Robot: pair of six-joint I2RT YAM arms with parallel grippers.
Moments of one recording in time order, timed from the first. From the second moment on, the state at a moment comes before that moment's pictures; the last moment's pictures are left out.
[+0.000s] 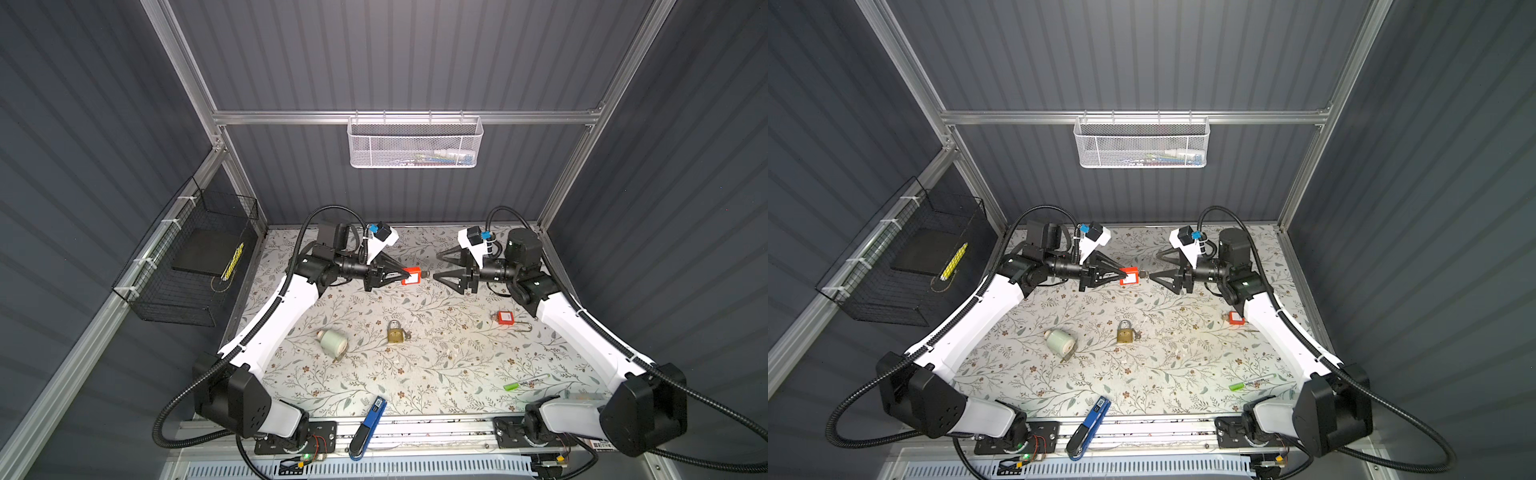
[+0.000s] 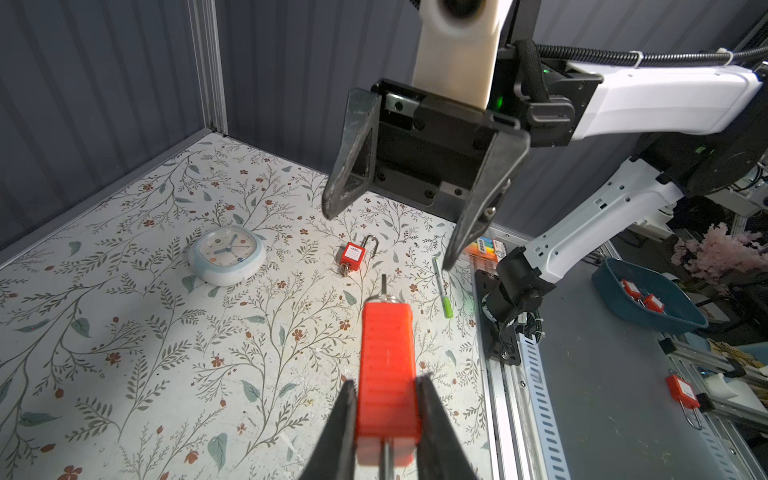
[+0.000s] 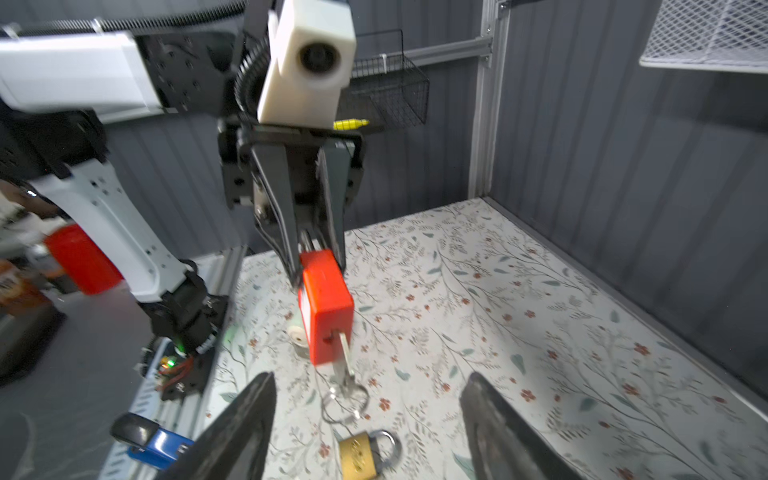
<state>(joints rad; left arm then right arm) -0.44 1.45 1.38 -0.52 1.04 0.25 0.31 1.33 1.08 0.02 -1.08 -0.09</state>
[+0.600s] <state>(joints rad) -0.44 1.43 1.38 -0.52 1.04 0.25 0.35 1.44 1.13 0.02 -1.23 0.02</state>
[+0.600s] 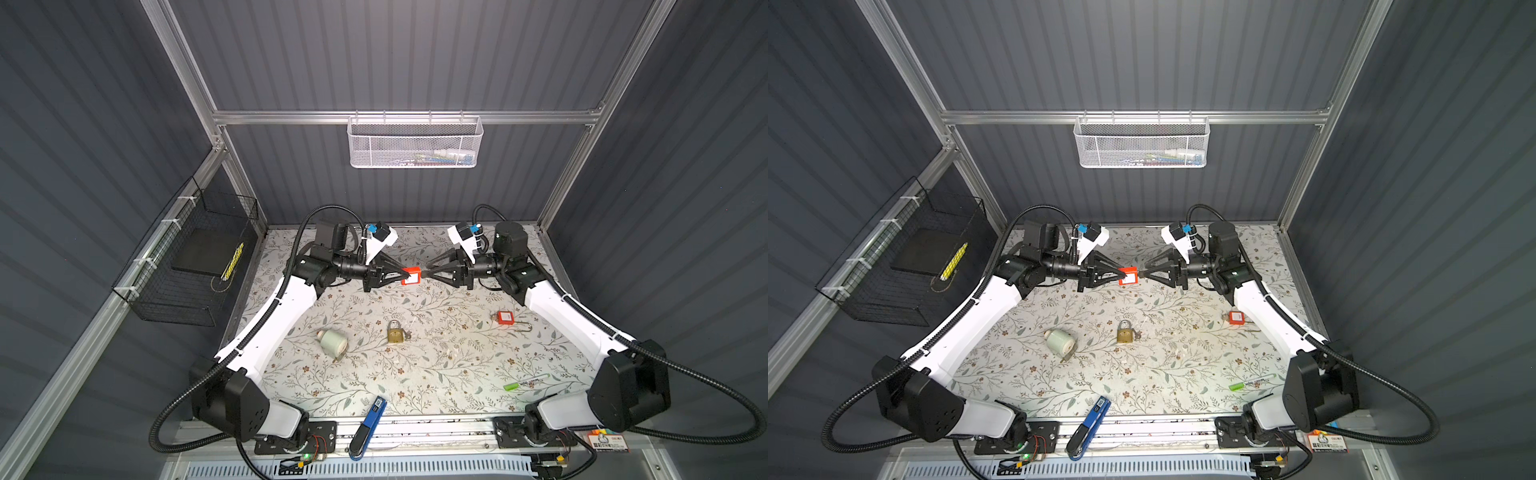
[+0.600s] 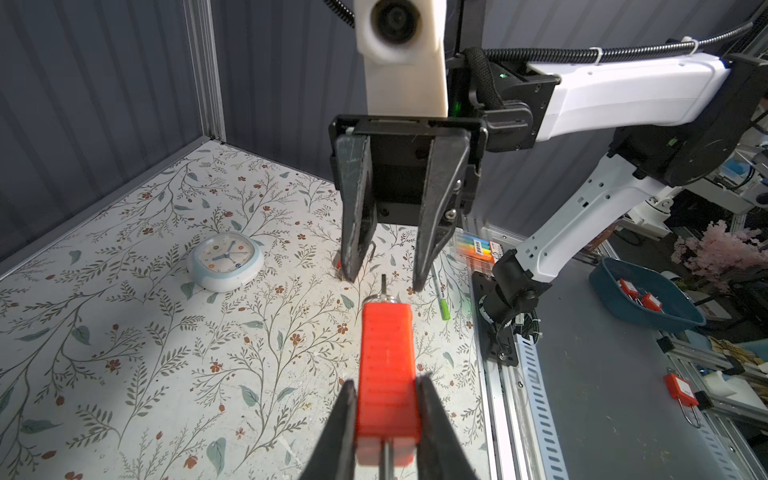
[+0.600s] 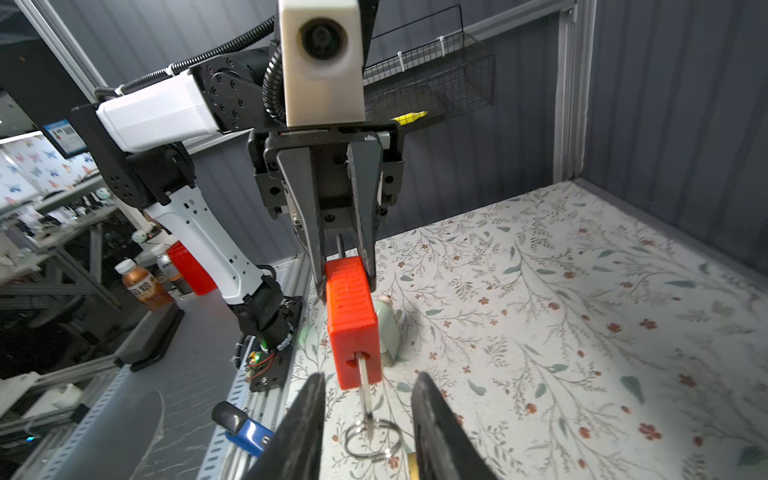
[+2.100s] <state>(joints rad) -0.41 1.42 1.38 -0.53 1.06 0.25 0.08 1.18 0.90 -0.03 -1.18 -0.10</state>
